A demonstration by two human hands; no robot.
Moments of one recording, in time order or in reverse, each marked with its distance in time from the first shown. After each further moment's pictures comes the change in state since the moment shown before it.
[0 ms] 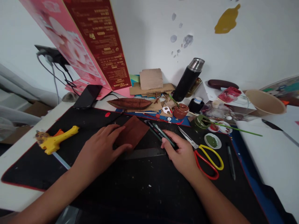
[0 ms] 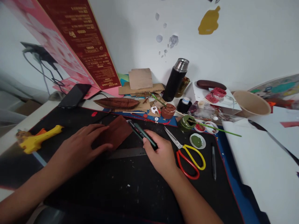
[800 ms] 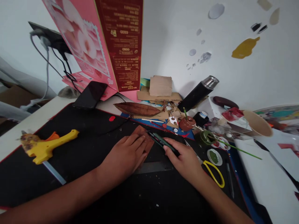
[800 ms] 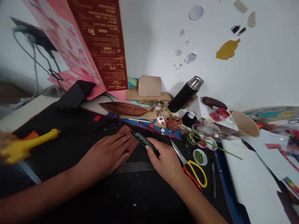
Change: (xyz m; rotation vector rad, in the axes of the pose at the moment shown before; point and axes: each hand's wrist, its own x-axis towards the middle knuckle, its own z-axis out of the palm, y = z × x) left_hand 0.028 0.011 0.025 -0.069 0.054 0.392; right_hand 0.038 -0.020 0.002 -0.411 -0.209 -0.185
